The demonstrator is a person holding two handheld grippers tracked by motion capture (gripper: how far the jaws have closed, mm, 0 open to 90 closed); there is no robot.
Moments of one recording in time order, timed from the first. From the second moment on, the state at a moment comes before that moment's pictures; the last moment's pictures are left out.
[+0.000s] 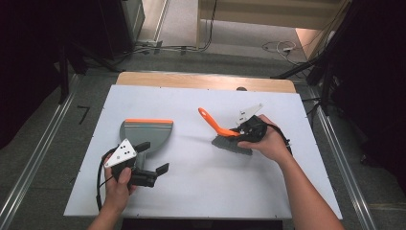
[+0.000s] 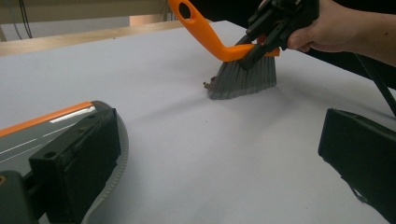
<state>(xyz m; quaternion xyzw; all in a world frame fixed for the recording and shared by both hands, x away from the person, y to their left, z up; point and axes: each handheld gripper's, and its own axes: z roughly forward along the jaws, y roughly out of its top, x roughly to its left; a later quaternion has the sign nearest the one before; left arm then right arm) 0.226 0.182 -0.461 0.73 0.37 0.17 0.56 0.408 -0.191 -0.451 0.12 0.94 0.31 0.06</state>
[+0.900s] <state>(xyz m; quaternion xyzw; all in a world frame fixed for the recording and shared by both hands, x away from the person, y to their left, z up) 0.227 0.181 -0.462 0.73 0.36 0.17 0.56 0.398 -0.188 -0.422 0.23 0.91 0.35 0.04</state>
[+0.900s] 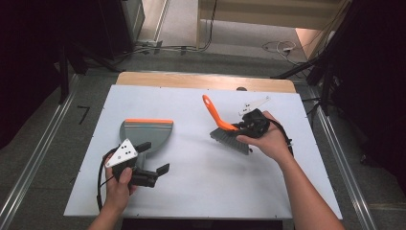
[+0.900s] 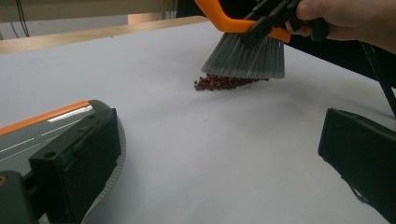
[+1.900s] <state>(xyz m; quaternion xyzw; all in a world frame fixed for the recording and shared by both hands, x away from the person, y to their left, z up) 0.227 0.181 -0.461 0.73 0.36 0.16 0.56 0.406 -0.163 -0.460 0.56 0.76 0.32 0.04</state>
